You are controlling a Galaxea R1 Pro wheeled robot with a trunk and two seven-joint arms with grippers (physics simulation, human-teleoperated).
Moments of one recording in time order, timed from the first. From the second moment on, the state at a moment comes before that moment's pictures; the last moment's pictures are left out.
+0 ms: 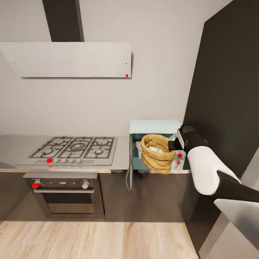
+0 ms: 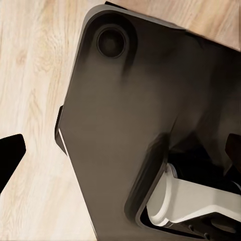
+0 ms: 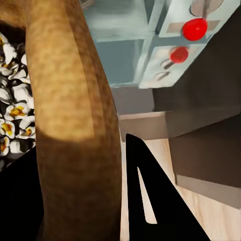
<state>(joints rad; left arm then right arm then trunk) 0.00 -0.03 0.00 -0.05 0.33 -0.05 0.01 -1.34 0.06 -0.44 -0.46 0.53 1.04 0.07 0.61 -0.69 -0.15</state>
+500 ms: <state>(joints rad) 0.00 -0.03 0.01 -0.05 0.33 -0.05 0.01 -1.33 0.05 -0.44 -0.37 0.52 1.04 0.07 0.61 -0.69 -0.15</state>
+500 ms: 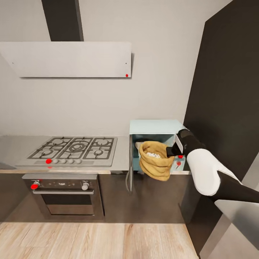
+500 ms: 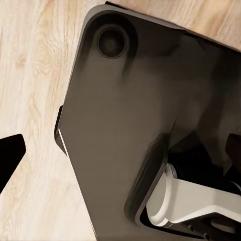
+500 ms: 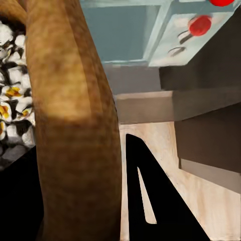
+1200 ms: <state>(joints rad) 0.00 -0.03 0.01 -0.05 0.34 -0.05 0.01 -1.33 0.04 -0.45 -0.31 0.52 1.04 0.07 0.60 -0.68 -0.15</state>
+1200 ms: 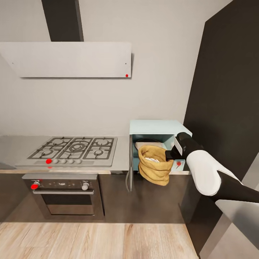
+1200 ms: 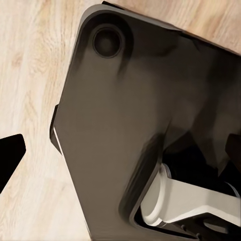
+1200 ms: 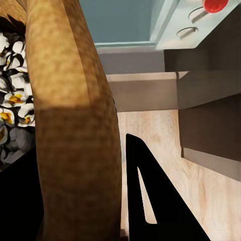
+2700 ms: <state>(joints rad) 0.00 -0.04 0.01 -0.05 0.33 -0.05 0.01 -1.31 0.00 -0.45 -0.31 0.52 0.90 0.07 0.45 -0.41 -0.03</state>
